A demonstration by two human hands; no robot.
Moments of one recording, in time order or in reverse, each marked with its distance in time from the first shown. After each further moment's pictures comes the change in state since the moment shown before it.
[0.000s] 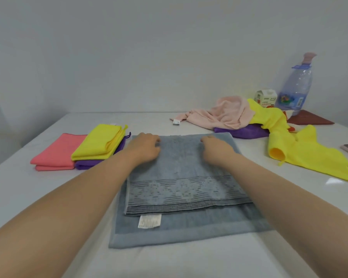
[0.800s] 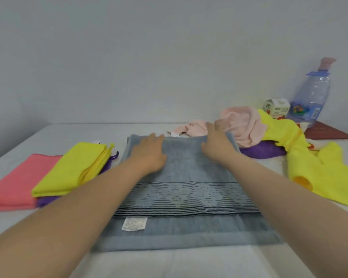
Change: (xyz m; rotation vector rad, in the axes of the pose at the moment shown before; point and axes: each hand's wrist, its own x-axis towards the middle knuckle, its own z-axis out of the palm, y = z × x) left_hand 0.079 0.009 0.014 0.021 -0.009 -0.056; right_hand 0.100 0.018 -0.008 0.310 0.263 0.019
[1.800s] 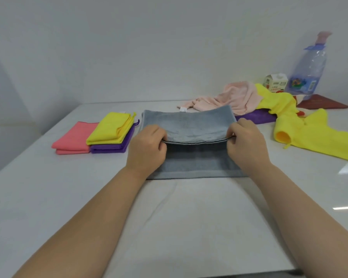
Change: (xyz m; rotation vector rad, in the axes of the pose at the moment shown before) left_hand -0.175 0.003 -0.009 -0.156 0.731 0.378; right_hand -0.185 0.009 -0.036 -0.007 0.495 -0.287
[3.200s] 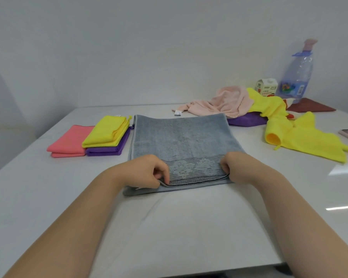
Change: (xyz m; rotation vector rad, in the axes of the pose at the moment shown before) left_hand -0.005 0.016 -0.038 -0.408 -1.027 -0.239; right_hand -0.018 0.008 -0.016 -0.150 -0.879 0.018
